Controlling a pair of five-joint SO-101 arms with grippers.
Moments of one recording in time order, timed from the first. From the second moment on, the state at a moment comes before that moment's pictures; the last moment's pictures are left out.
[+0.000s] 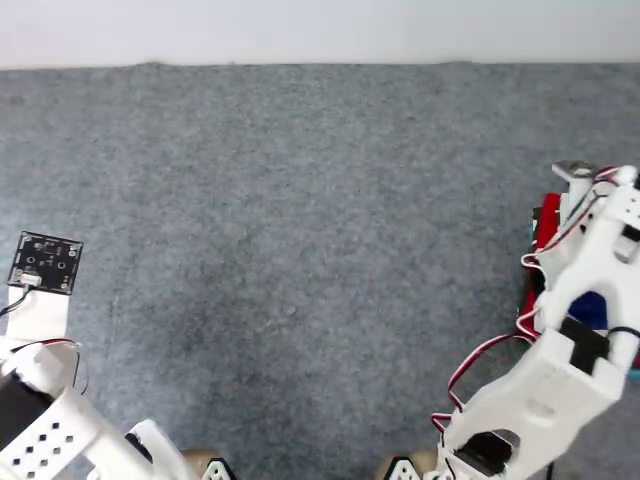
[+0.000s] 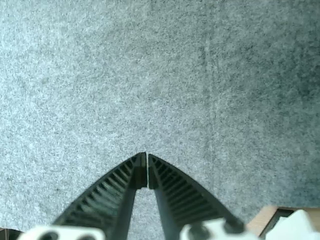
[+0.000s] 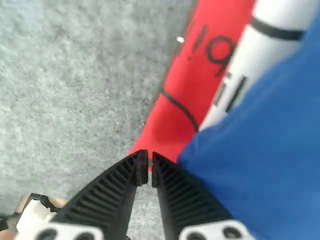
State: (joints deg) left arm -50.2 -60.6 40.0 94.6 -43.0; right arm 29.8 21.0 -15.9 100.5 36.9
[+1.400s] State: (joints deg) left arm -11.0 -60.6 58.1 72.7 14.0; right arm 12.3 -64.0 53.2 72.3 -6.9
